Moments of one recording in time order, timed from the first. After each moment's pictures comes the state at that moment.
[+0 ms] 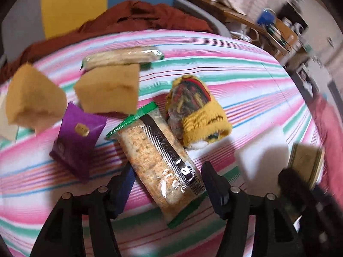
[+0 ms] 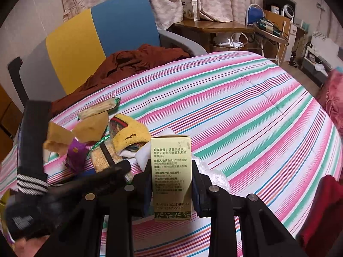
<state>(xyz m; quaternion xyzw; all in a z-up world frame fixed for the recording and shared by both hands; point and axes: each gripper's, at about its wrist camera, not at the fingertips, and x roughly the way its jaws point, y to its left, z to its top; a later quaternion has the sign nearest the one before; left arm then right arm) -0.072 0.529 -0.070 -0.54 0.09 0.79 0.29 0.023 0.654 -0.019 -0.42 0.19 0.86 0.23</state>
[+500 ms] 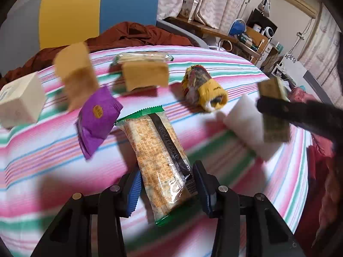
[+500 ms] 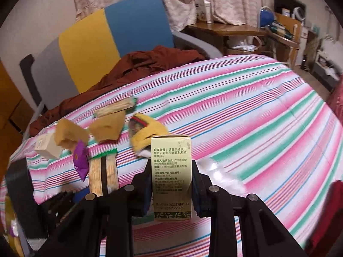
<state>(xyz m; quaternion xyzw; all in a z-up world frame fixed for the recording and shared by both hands) -0.034 0.416 -0.070 -0.46 0.08 0.80 0.37 0.017 0.639 -0.020 -0.41 0.20 0.88 0.18</state>
